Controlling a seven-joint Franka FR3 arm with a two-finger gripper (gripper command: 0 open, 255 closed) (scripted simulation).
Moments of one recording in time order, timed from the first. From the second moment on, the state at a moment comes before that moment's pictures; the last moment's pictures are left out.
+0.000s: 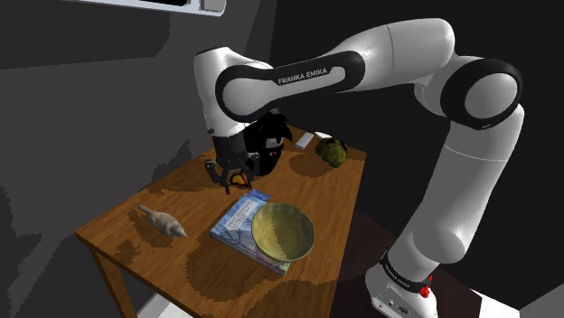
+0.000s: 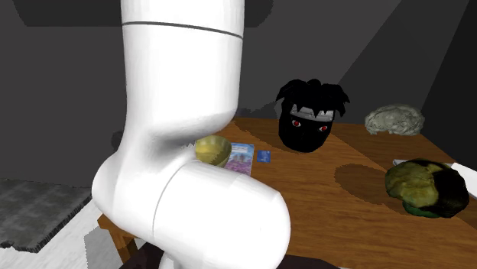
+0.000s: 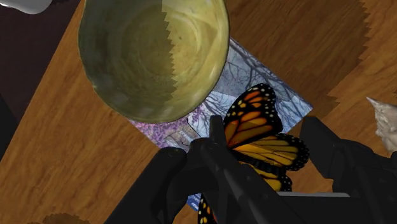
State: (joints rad) arm 0.10 0.19 0.54 -1.82 -0.03 1.71 1.19
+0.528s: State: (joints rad) arm 0.08 -0.16 0.54 -2.19 0.15 1.77 1.09
